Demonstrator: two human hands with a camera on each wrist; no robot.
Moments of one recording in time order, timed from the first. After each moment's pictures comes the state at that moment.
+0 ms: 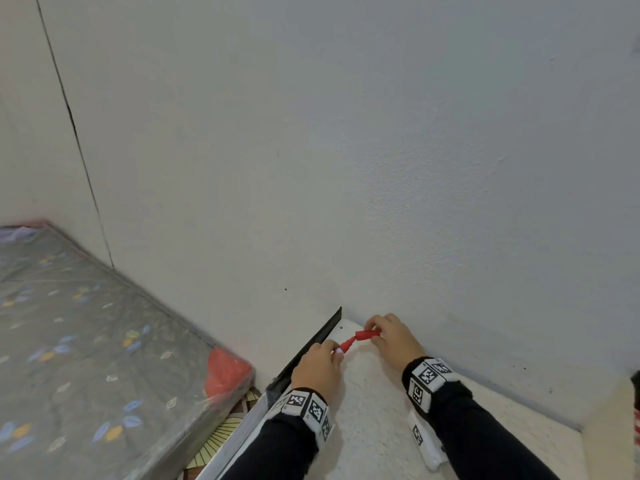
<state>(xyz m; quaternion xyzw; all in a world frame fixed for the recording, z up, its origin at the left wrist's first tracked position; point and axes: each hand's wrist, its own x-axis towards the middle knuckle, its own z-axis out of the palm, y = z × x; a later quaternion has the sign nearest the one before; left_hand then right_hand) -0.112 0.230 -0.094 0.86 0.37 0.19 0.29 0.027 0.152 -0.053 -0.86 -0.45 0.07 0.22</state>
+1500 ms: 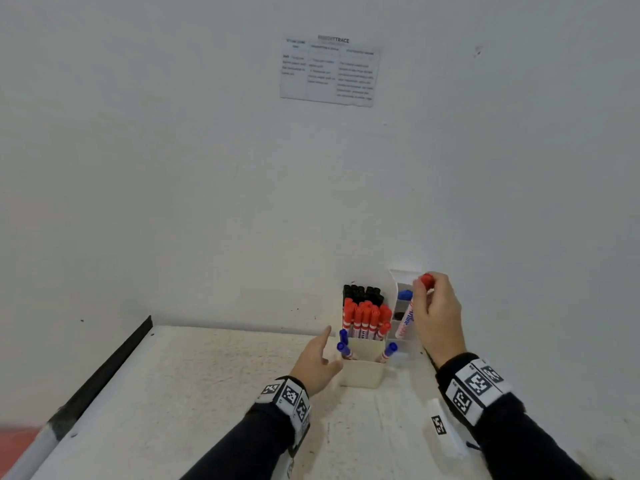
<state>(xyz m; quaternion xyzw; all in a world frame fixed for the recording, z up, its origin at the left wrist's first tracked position) -0.039 -0.042 -0.035 0.85 0.02 0.01 0.53 0.001 -0.230 0.060 -0.80 -0.18 -0.35 0.45</state>
